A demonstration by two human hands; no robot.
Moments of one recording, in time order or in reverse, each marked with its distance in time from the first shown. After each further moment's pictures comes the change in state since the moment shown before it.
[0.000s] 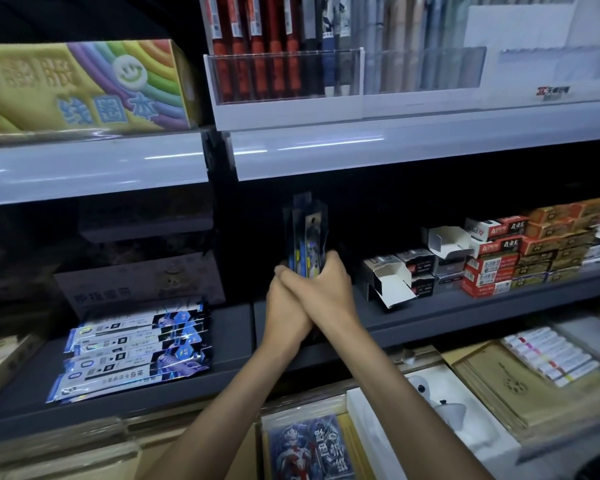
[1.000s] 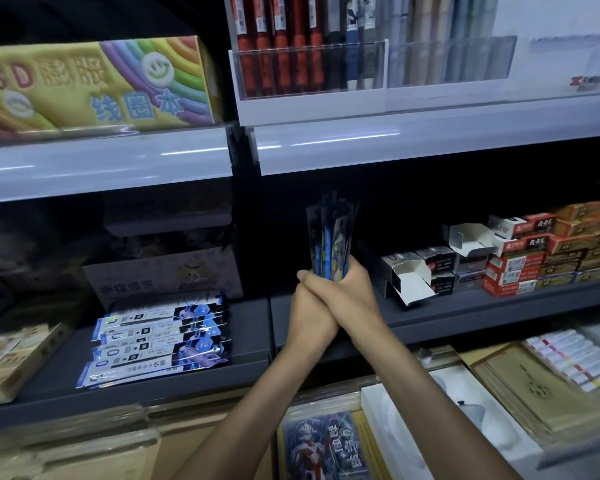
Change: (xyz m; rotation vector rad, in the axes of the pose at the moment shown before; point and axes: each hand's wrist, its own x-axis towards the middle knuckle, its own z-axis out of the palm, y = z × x) left_hand -0.010 -0.004 0.006 0.025 -0.092 -0.144; right_hand 0.003 0.022 0.001 0.168 -0.072 0.006
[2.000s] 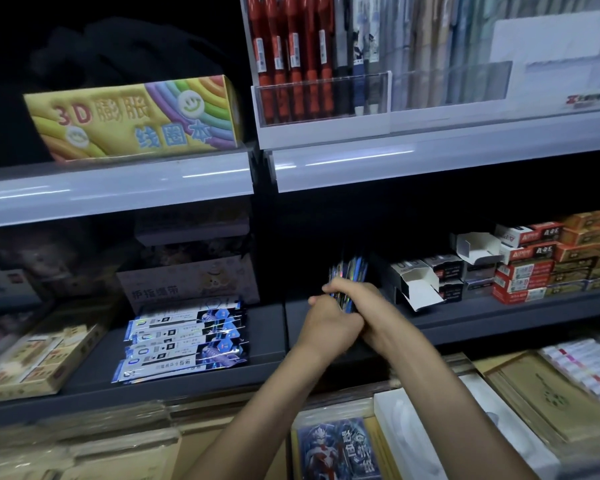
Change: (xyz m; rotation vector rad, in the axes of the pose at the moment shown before) left_hand -0.032 0.043 -0.016 0.371 -0.192 -0.239; right_hand -0.004 -0.013 -0.013 0.228 -0.245 0.443
